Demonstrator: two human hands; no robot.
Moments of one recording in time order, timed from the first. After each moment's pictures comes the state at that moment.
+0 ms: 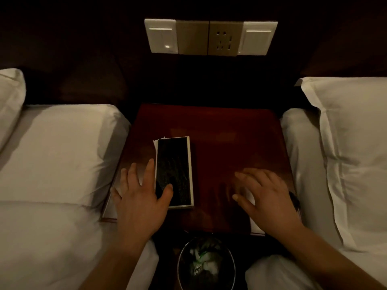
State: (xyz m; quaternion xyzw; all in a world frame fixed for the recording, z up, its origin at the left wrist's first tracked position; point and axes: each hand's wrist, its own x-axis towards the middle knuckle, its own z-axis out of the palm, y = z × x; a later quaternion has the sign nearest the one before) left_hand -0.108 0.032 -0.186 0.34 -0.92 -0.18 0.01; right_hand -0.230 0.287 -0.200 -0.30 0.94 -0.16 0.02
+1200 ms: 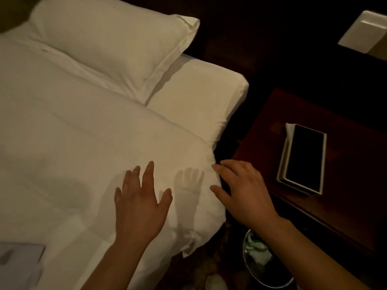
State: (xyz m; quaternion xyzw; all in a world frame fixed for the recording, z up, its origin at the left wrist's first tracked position) left_hand 0.220 -0.093 -0.170 0.54 -0.82 -0.20 0.04; right_hand 0.017 0.020 -0.165 -0.54 0.82 -0.15 0.10
